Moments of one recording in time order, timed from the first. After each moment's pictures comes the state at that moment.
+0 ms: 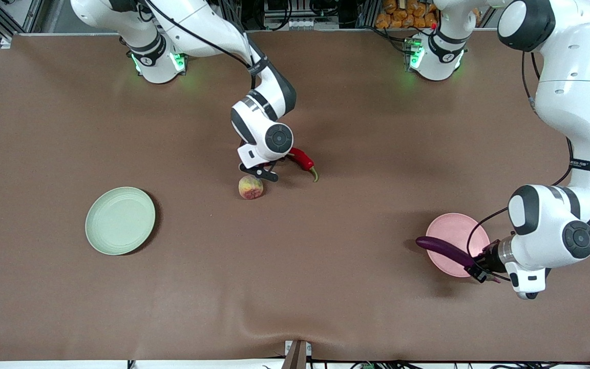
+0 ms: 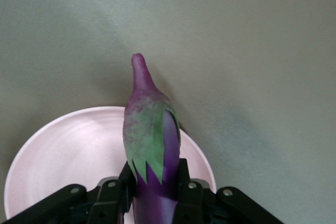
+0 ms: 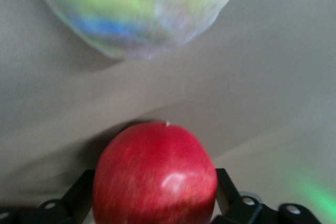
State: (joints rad) left arm 0.19 0.87 -0.27 -1.30 0.11 2.19 -0.89; right arm 0.86 0.66 -0.08 -1.73 0.09 1.97 1.01
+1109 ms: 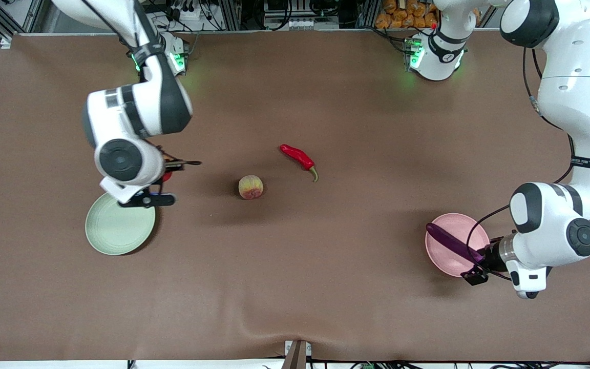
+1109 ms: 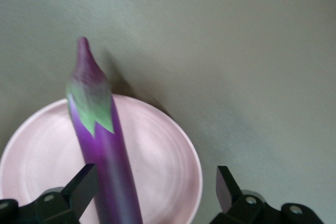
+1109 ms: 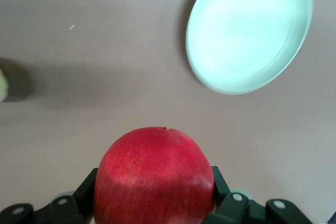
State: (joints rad) left arm 0.18 0.85 -0.30 -1.31 0.10 2.19 -0.87; right arm 0.69 0.39 -0.46 -1.62 0.00 1.61 0.09
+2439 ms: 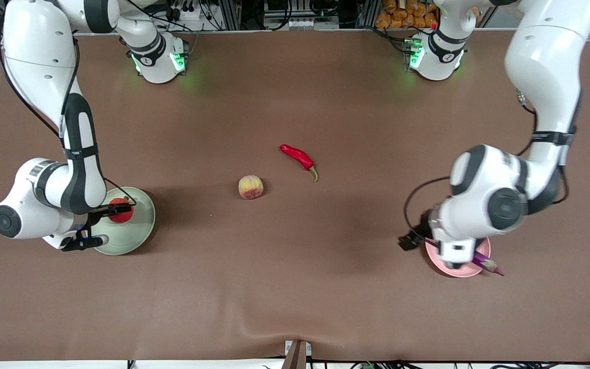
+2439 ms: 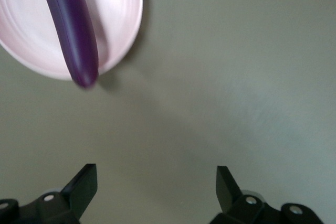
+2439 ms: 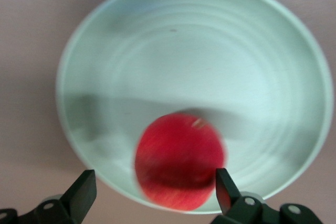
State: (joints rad) left arm 0.00 0.68 -0.45 -1.41 0.16 1.95 -1.18; right arm 0.32 0.67 -0.47 -1.63 0.38 1.86 -0.40
